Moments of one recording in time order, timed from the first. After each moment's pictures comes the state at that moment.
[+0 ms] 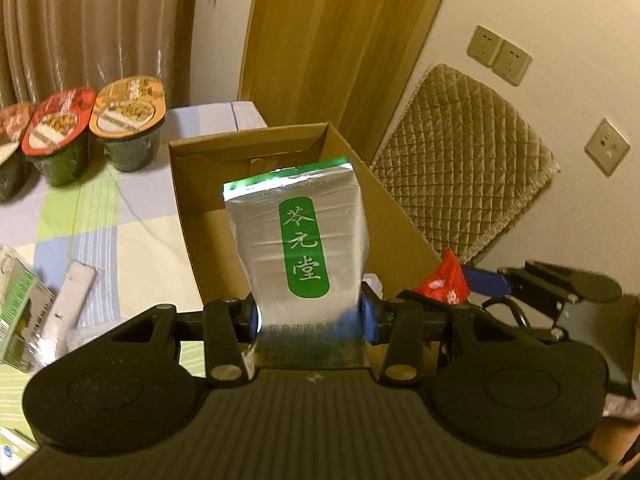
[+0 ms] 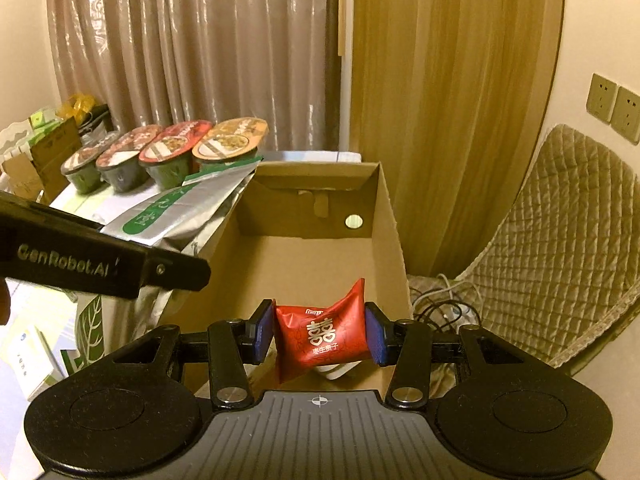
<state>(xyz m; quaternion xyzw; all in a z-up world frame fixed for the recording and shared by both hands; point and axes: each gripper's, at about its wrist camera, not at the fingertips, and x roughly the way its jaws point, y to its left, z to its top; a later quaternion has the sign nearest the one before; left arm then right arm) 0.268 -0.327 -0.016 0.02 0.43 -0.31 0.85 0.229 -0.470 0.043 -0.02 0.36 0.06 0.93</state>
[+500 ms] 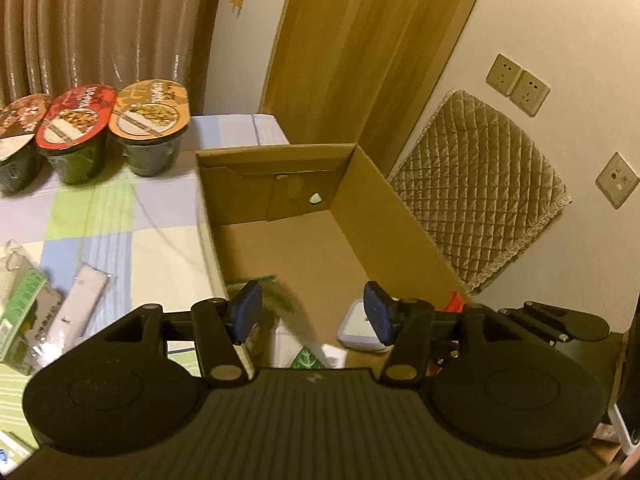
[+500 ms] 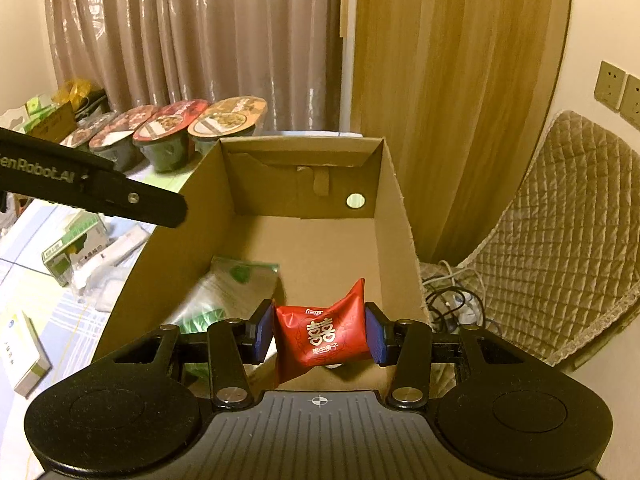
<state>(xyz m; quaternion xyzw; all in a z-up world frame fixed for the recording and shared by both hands) 0.285 -0.302 -0.016 -0.01 0.41 -0.29 0.86 0.237 -0.466 0.021 -0.02 0.38 0.07 0.92</state>
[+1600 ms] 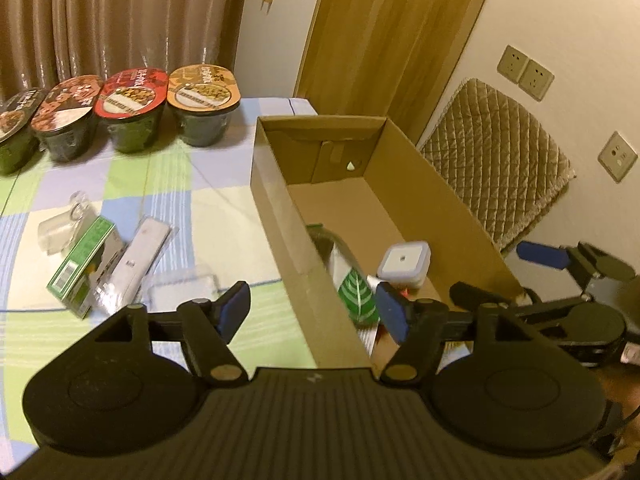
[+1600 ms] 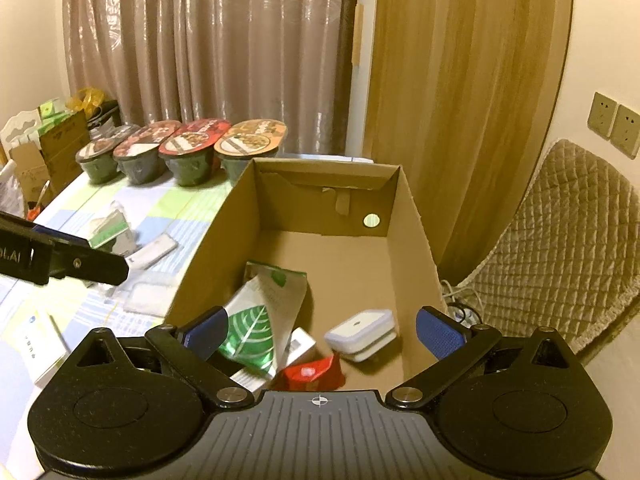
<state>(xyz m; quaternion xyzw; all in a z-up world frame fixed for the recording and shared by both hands) 0.225 -0.228 -0.012 0.00 0.42 -0.27 0.87 0.189 -0.432 0.042 -0.04 0.34 0.06 0.94</state>
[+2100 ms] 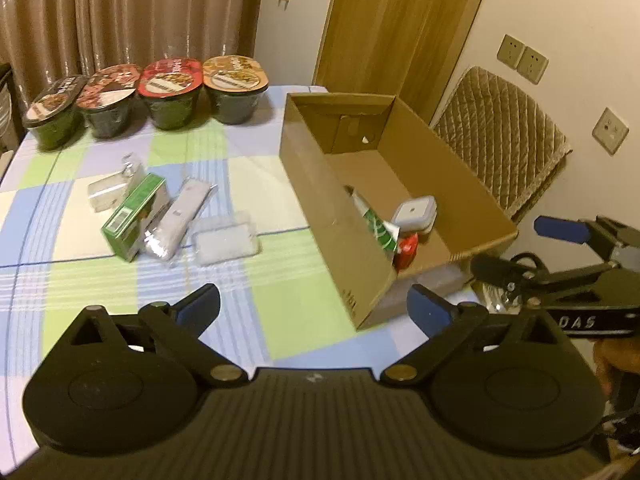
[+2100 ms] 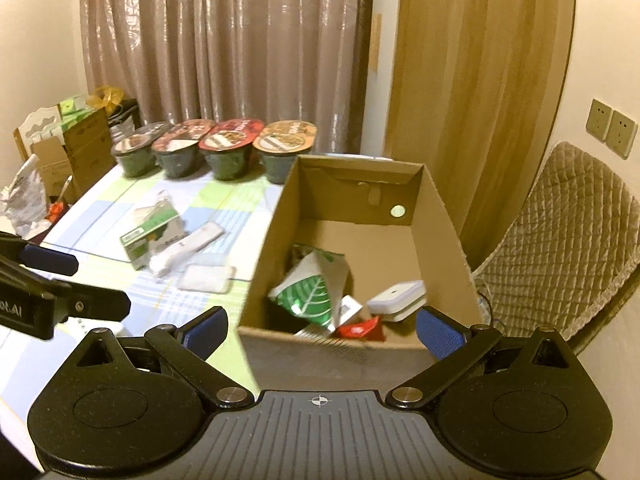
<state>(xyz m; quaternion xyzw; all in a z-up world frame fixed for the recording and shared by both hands) 0.152 -0.173 -0.004 0.02 0.42 -0.25 0.87 0.119 -0.385 0.062 -0.03 0.34 0.08 0.94</state>
